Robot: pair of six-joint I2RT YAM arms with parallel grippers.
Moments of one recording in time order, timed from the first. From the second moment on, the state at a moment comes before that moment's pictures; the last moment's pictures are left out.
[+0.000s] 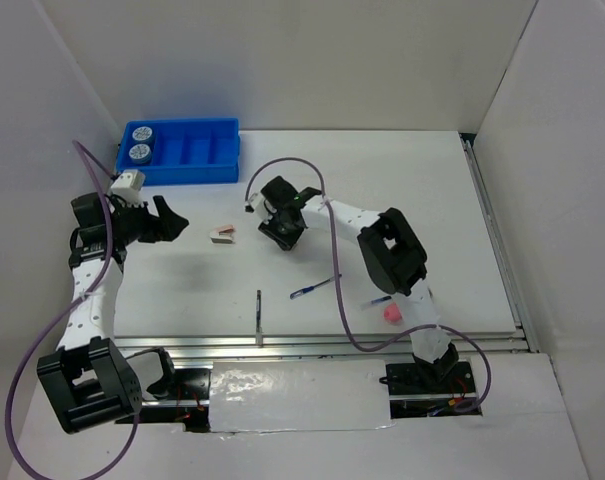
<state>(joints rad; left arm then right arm) 0.34 1.12 0.83 -0.26 0.68 -0.01 0.72 2.22 1.75 -0.63 -0.07 -0.30</state>
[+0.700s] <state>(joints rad) -0.14 1.50 1.13 -0.35 0.66 0.33 0.39 1.59 1.45 -0.61 -0.24 -0.16</state>
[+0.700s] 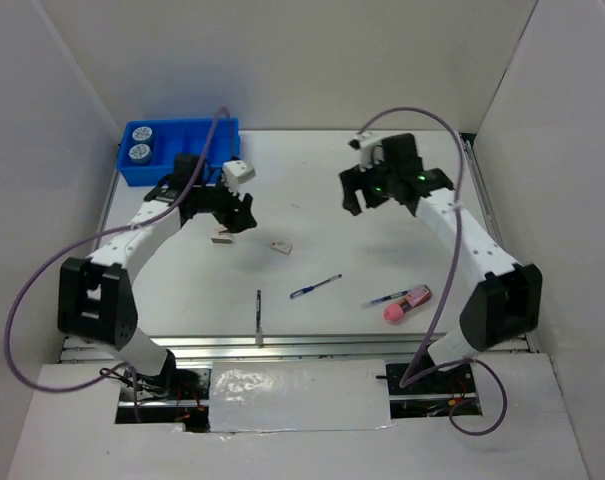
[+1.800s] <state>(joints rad) -0.43 2.07 1.49 -0.64 0.47 0.88 0.08 1.20 0.97 -0.67 -0.43 -0.09</state>
